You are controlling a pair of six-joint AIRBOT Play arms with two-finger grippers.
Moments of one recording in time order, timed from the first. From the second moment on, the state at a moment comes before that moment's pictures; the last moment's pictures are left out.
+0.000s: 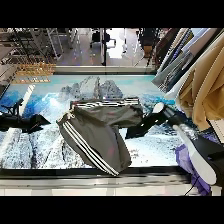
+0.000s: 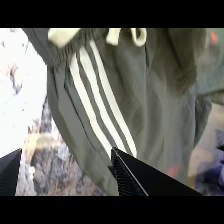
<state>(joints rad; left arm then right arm) 0.41 -1.51 1.23 0.88 -1.29 -1.21 0.16 -1.61 1.26 -0.94 1.38 1.16</state>
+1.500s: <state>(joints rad) 0.26 -1.62 1.23 0.85 -1.25 -1.22 -0.11 -1.54 1.31 -1.06 1.19 1.29</state>
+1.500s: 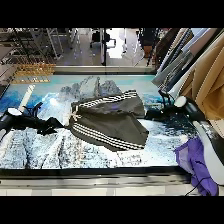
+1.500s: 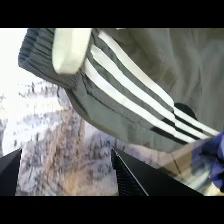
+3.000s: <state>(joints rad) 0.24 -1.66 1.24 0.77 -1.21 -1.14 -0.03 -1.24 1.04 -0.93 1.46 1.15</state>
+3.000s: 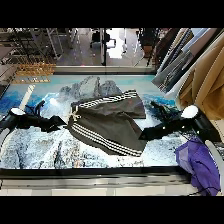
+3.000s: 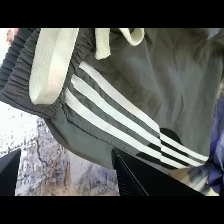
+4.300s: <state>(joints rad) 0.25 -1.66 1.24 0.78 -1.28 -1.18 0.13 -1.19 1.10 -1.20 1.46 1.41</state>
